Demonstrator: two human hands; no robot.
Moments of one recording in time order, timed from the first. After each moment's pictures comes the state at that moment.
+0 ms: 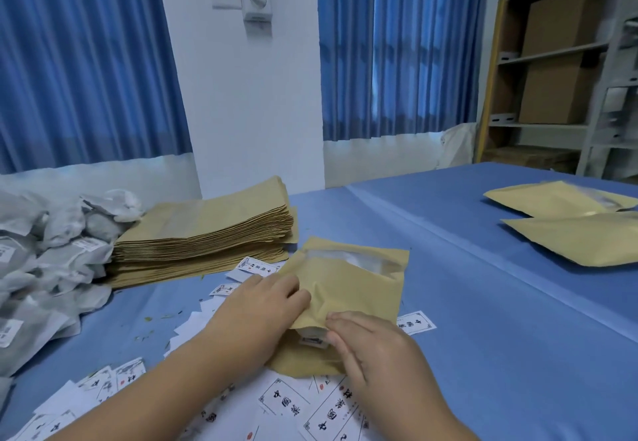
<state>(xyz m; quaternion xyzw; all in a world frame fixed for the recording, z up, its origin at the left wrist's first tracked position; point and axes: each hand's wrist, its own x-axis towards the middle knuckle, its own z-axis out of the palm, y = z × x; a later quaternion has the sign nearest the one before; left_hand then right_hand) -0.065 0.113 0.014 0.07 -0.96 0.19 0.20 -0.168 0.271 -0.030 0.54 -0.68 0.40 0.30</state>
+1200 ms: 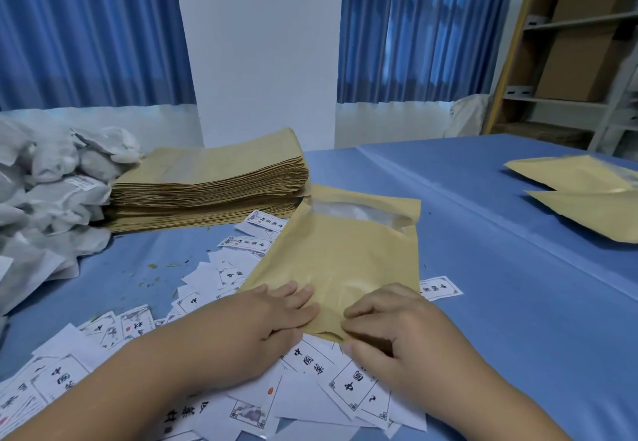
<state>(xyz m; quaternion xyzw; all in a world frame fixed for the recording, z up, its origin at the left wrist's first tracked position) -0.025 0.096 -0.020 0.07 -0.99 -0.12 -0.04 -0.172 0.280 -0.034 0.62 -0.74 0.26 0.06</state>
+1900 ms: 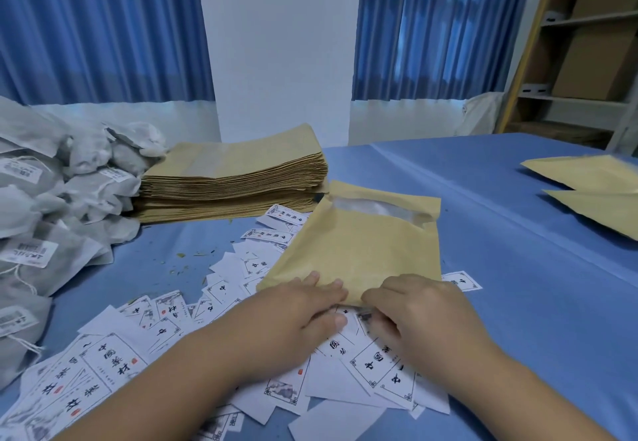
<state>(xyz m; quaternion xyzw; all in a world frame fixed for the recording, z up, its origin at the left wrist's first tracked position) -0.022 0.115 -0.021 0.12 -0.97 -0.19 0.02 -0.164 0.265 -0.027 0.62 -0.71 0.17 0.28</state>
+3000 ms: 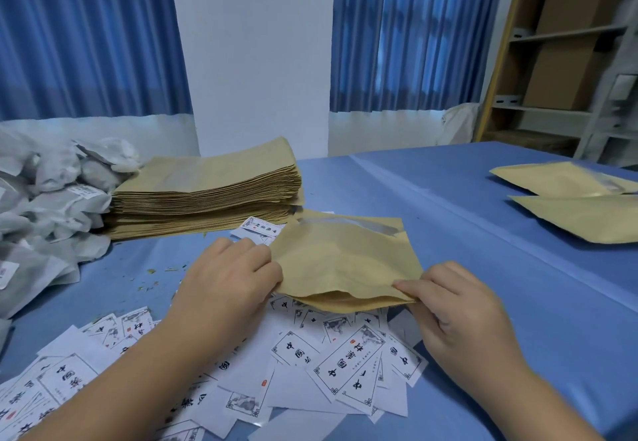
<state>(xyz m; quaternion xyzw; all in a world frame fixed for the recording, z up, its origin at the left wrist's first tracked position) -0.019 0.101 -0.002 0.04 -0.91 0.18 0.36 -0.208 0.312 -0.032 0.56 -0.68 0.31 0.36</state>
